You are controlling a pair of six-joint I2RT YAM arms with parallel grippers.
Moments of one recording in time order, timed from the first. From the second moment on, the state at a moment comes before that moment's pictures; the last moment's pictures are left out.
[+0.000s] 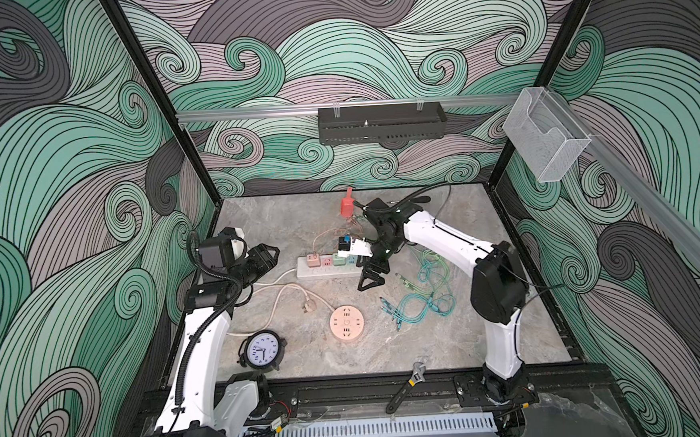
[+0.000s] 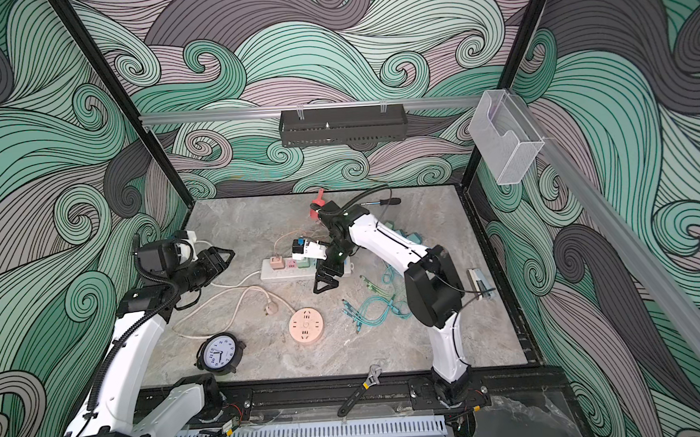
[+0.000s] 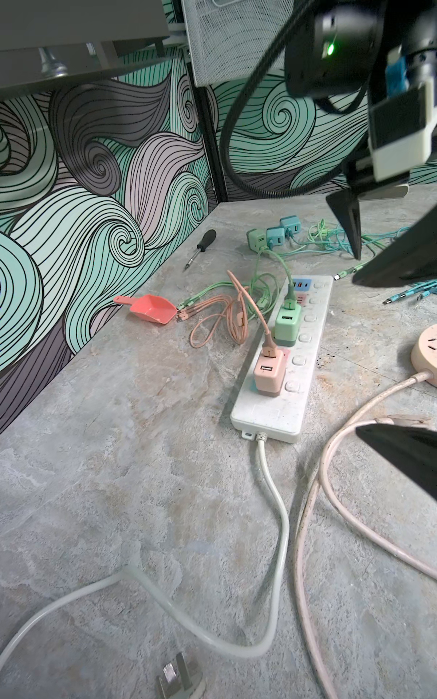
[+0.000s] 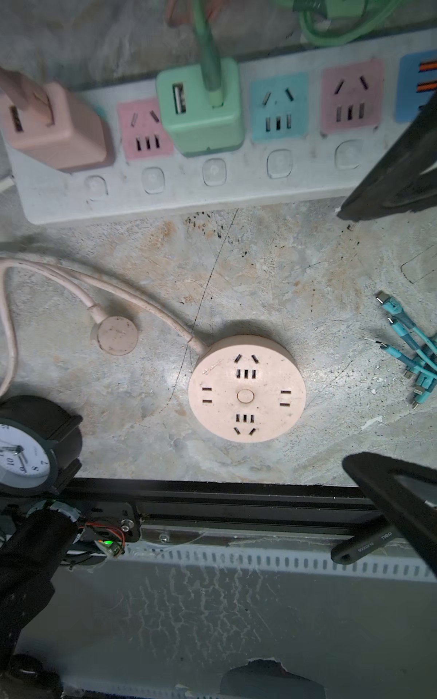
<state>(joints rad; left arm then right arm) 0.11 0.97 0.89 -0.57 0.42 -0.56 0.63 1.92 1.69 -1.10 -0.63 -0.77</state>
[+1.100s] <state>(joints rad) 0.11 0.95 0.89 -0.58 0.45 -0.51 0.39 1.49 1.17 -0.47 -0.01 0.01</state>
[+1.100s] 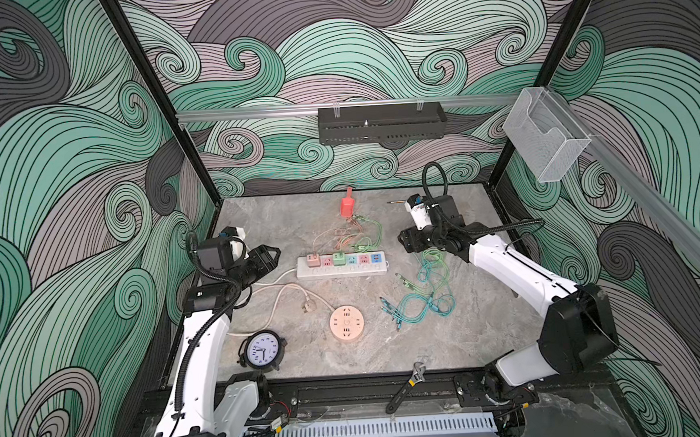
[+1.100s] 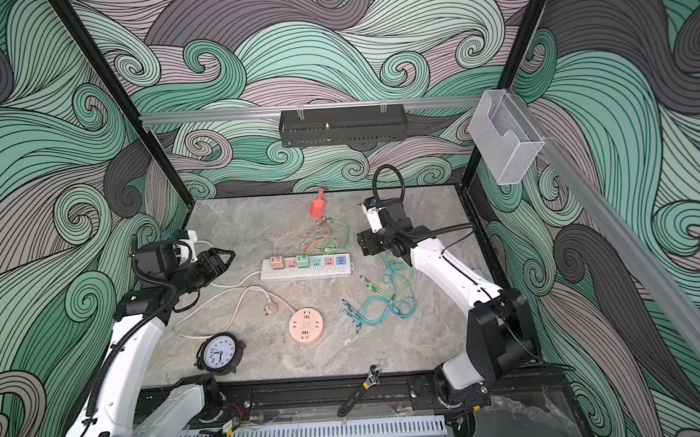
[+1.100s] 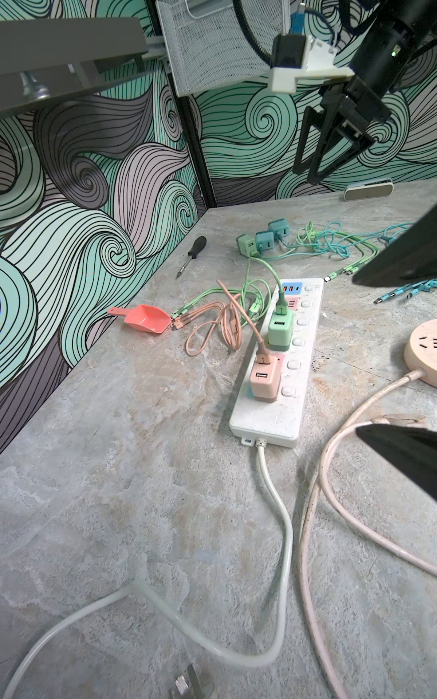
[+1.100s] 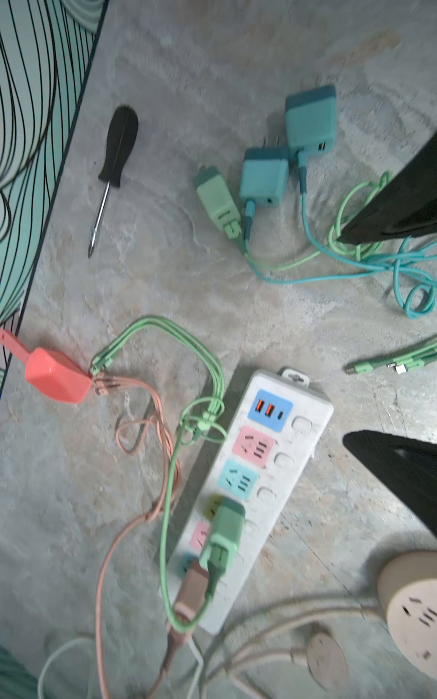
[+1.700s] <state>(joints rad) 0.11 0.91 0.89 -0.60 0.46 -0.50 0.31 1.83 1.42 -0.49 0.24 0.09</state>
